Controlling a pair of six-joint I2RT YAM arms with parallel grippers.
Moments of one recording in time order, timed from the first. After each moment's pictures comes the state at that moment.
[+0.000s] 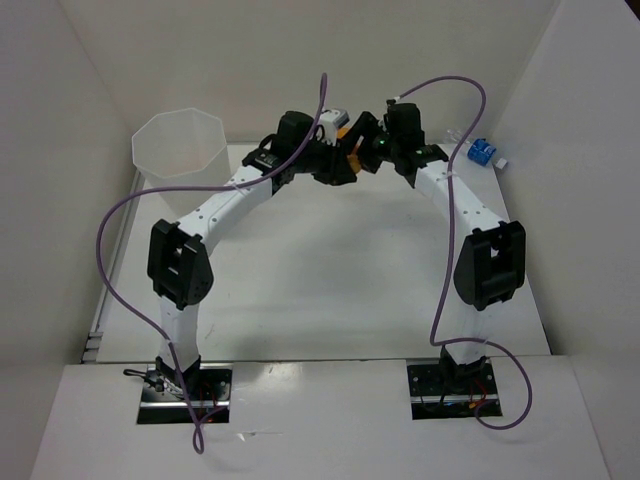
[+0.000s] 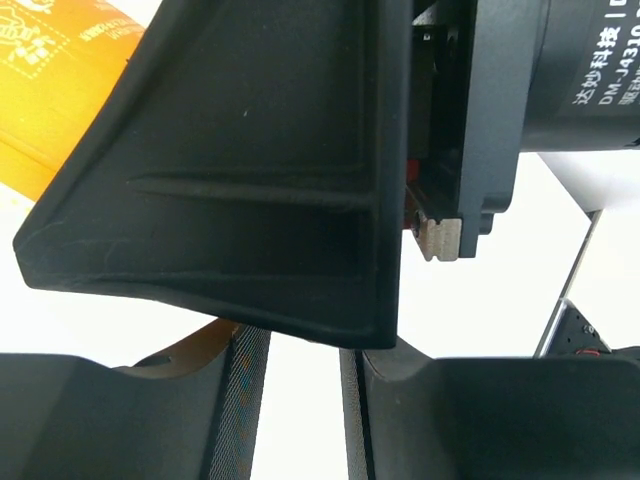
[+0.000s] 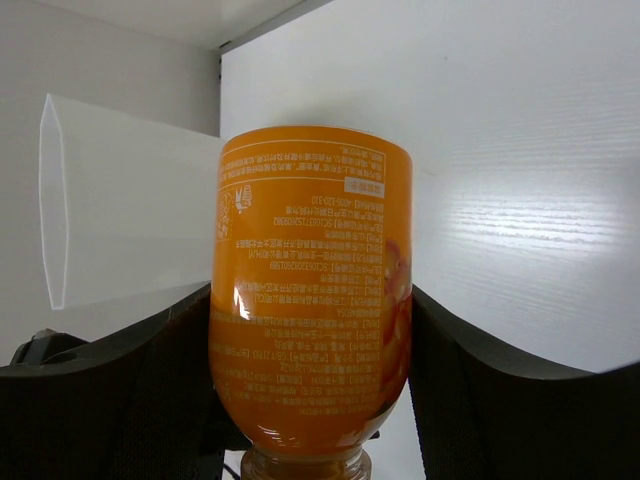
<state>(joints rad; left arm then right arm) -0.53 1.99 1.90 -0.37 0.47 -0.24 0.31 1.83 1.67 -0.30 -0.34 0.82</state>
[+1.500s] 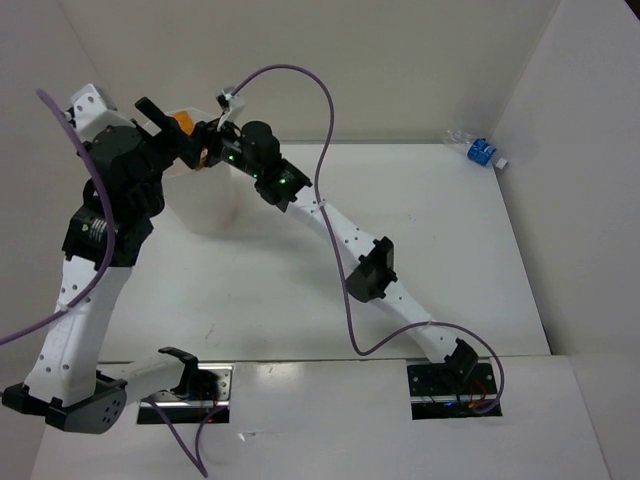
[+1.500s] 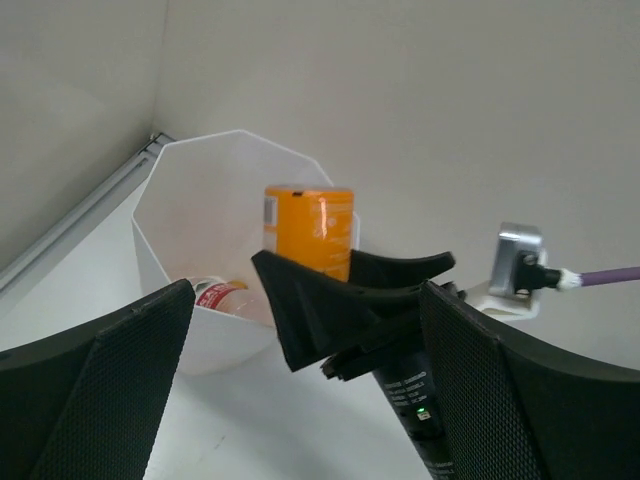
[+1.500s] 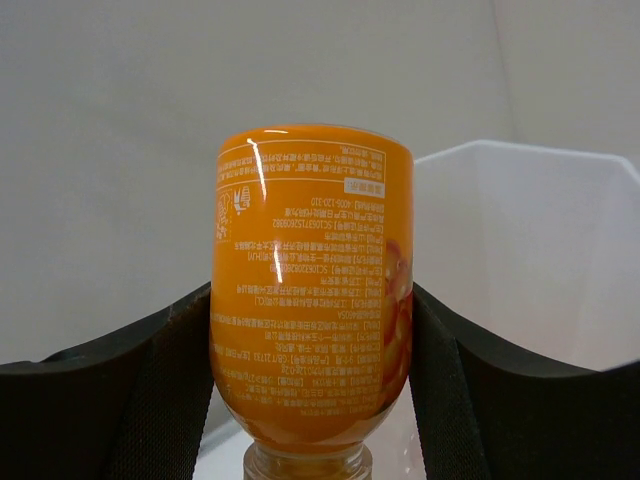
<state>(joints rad) -0.30 1.11 1.65 -0.59 -0.66 -0.51 0.87 2.70 3.00 -0.12 -0.20 0.46</state>
